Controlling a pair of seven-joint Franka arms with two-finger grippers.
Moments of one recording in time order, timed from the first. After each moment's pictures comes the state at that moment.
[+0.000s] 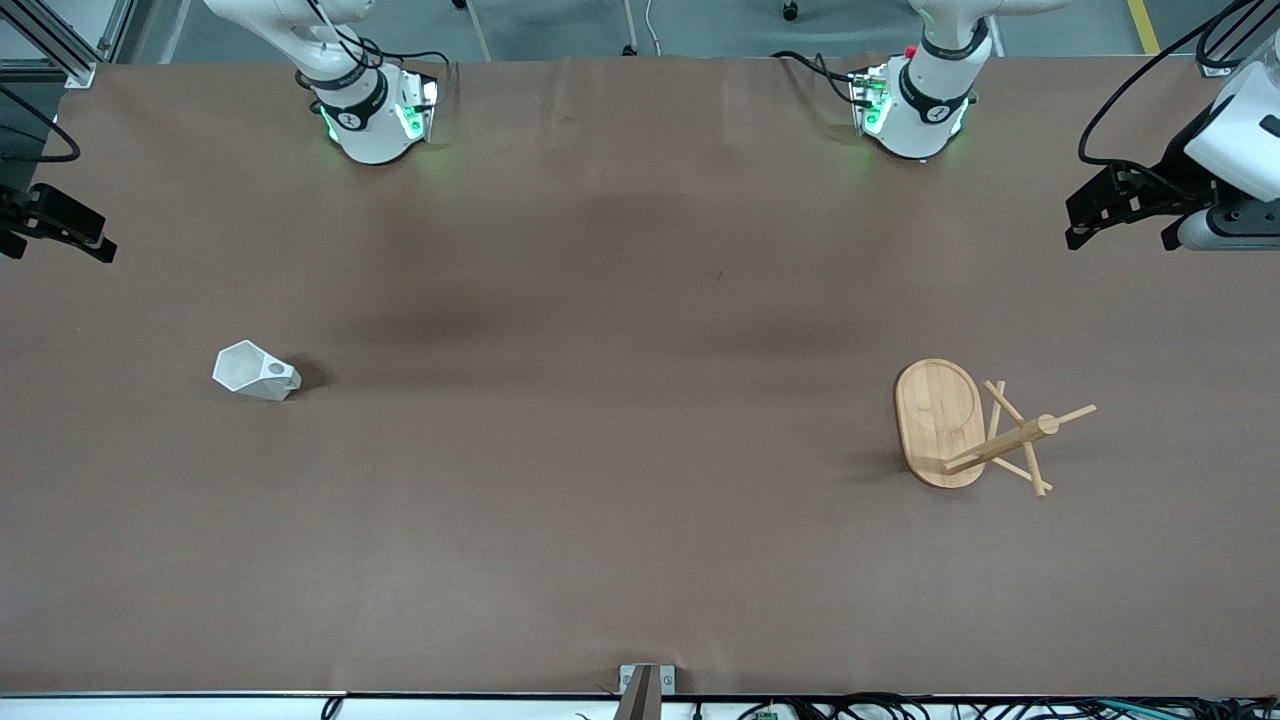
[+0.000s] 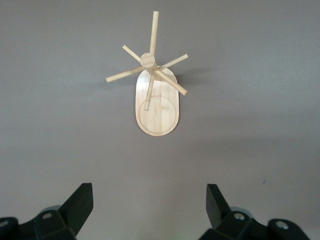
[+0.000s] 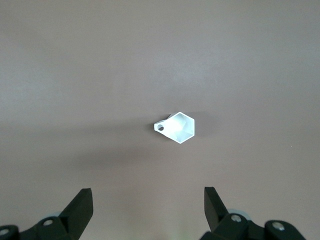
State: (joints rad) left arm 0.00 -0.05 -0.11 -1.57 0.01 1.54 -0.08; right arm -0.02 -0.03 -0.07 -1.55 -0.01 1.51 -0.03
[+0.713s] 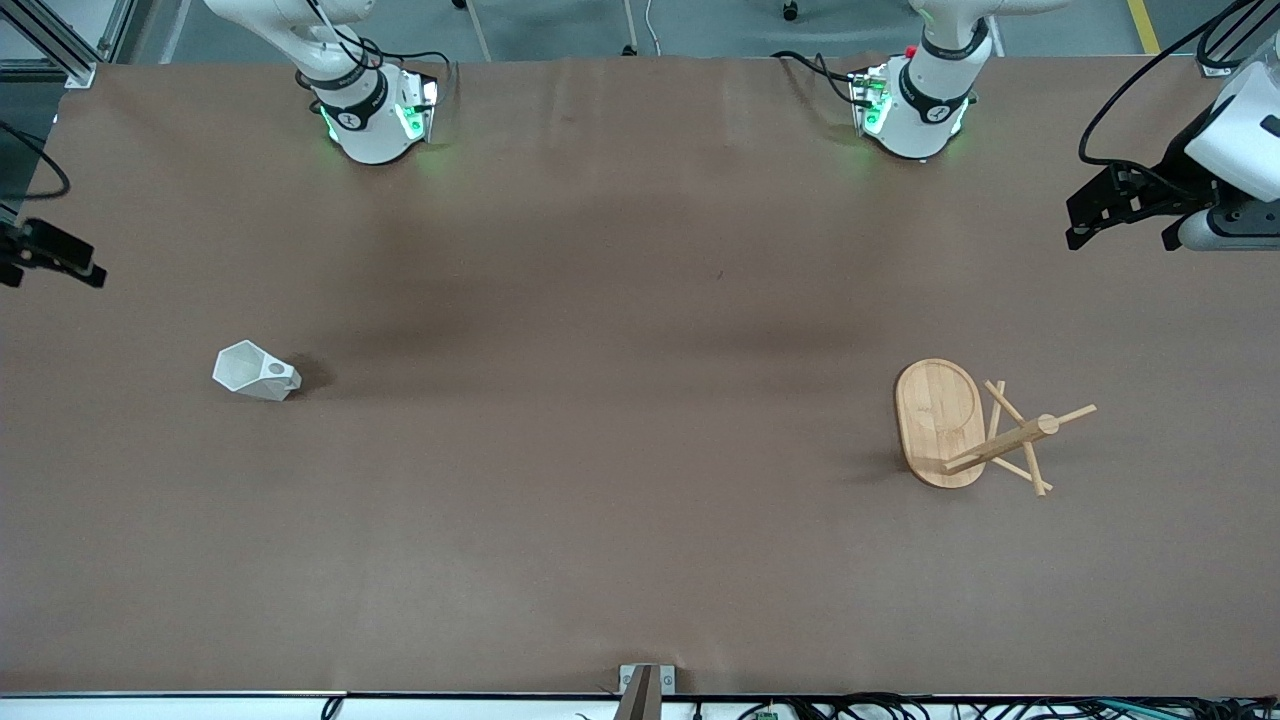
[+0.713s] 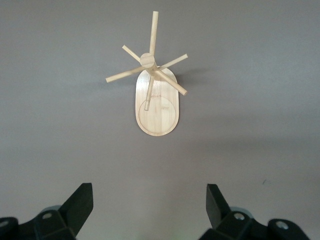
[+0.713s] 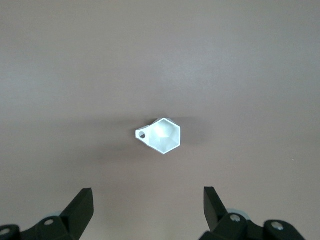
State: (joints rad) left arm 0.00 -0.05 -0.11 -1.57 0.01 1.54 -0.08; right arm -0.03 -0.01 -0.17 -1.74 0.01 1.71 -0.17
